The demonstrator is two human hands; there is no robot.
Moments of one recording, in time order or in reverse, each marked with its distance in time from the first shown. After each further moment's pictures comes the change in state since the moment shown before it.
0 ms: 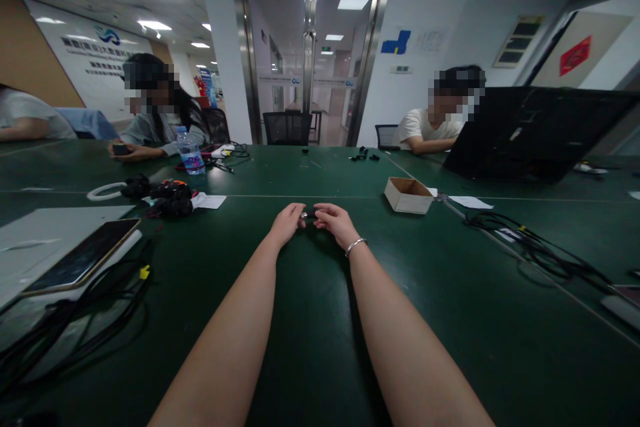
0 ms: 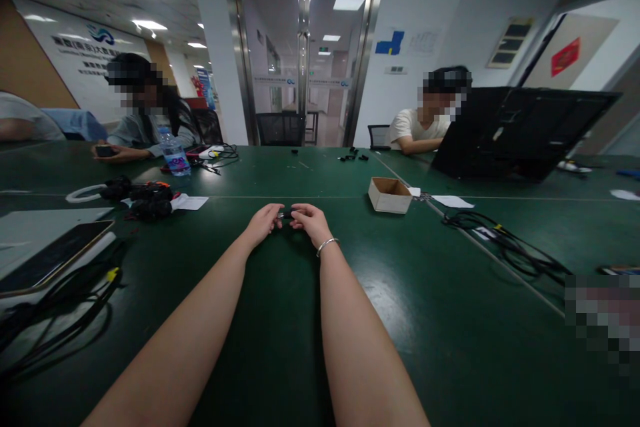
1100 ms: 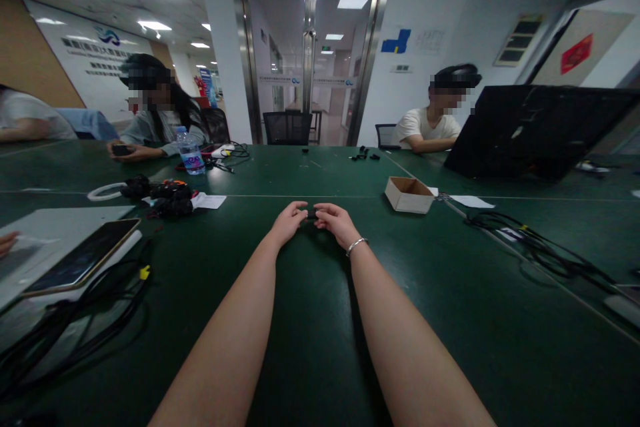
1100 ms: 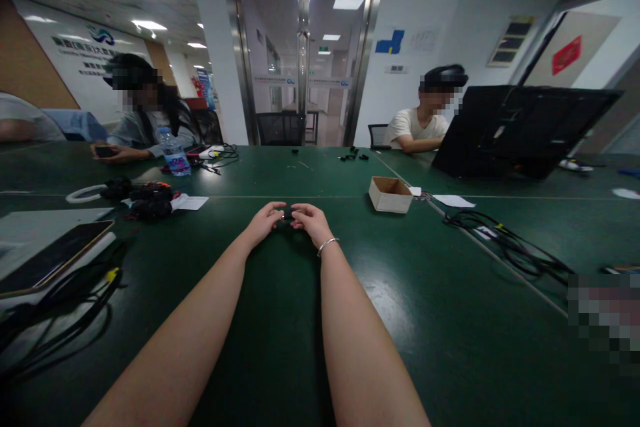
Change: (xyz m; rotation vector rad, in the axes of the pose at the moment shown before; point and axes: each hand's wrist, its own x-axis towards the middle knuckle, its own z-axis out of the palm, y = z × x) left_hand 0.003 -0.001 0.000 -0.060 -0.045 0.037; right_hand 0.001 0.002 -0.002 -0.003 -0.035 -0.007
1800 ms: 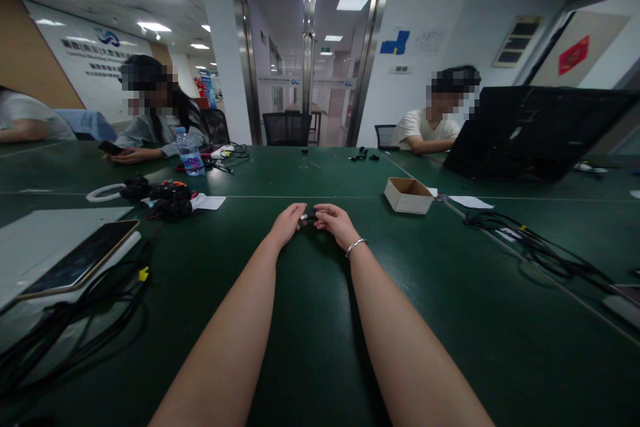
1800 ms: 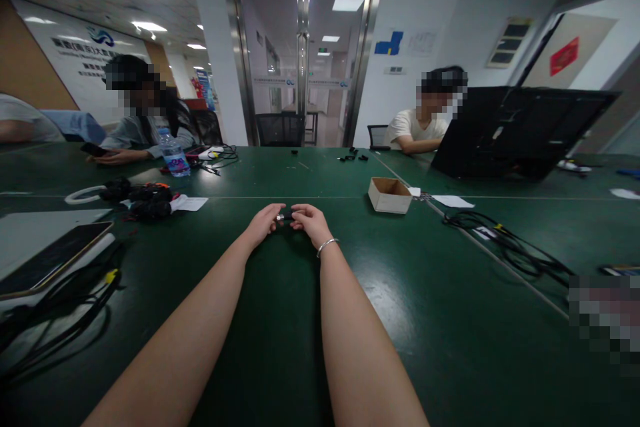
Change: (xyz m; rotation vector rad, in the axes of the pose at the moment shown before) left_hand 0.000 -0.001 0.001 -0.021 0.009 -0.021; right_hand -0.001 -0.001 0.000 -0.012 0.015 0.004
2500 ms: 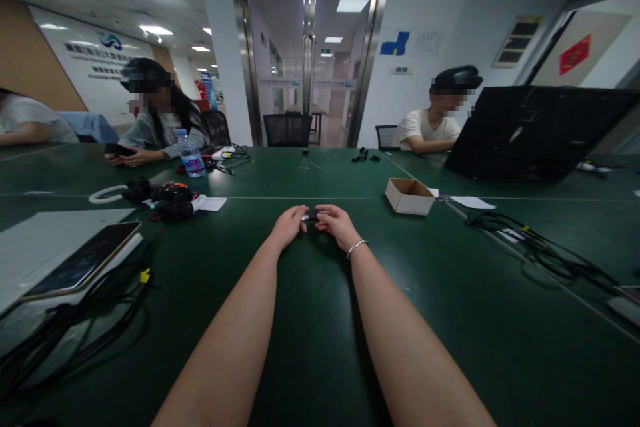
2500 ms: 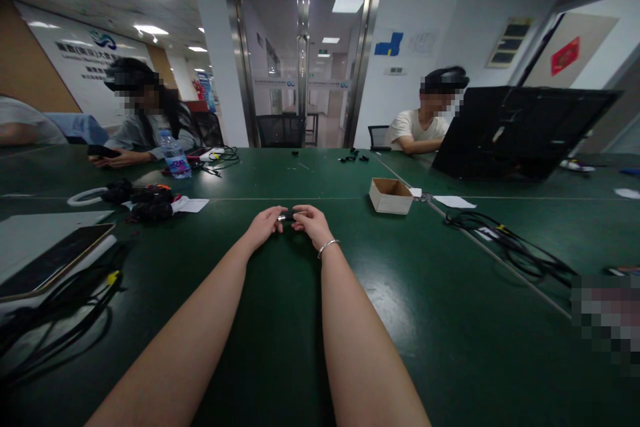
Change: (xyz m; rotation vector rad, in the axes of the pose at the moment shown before) left_hand -0.002 0.000 0.000 0.072 -0.008 0.020; right_hand 0.000 0.000 0.001 0.001 0.016 0.004
